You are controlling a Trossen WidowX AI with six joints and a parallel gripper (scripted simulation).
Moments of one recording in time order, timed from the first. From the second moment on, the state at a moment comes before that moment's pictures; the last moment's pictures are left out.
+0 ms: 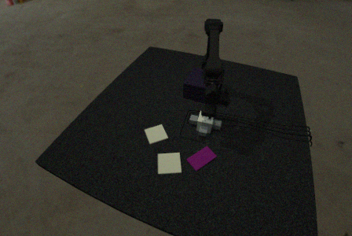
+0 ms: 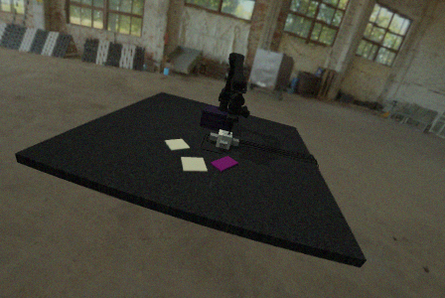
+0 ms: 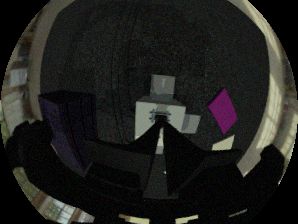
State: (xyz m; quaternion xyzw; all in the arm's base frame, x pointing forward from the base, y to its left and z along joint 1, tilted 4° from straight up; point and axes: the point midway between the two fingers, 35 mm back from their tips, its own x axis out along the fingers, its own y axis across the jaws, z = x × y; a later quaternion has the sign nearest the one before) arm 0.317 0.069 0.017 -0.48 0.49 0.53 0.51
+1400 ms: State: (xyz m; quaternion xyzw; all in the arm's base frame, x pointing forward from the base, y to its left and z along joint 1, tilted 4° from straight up) arm 0.317 0.069 0.014 -0.48 0.49 0.53 0.51
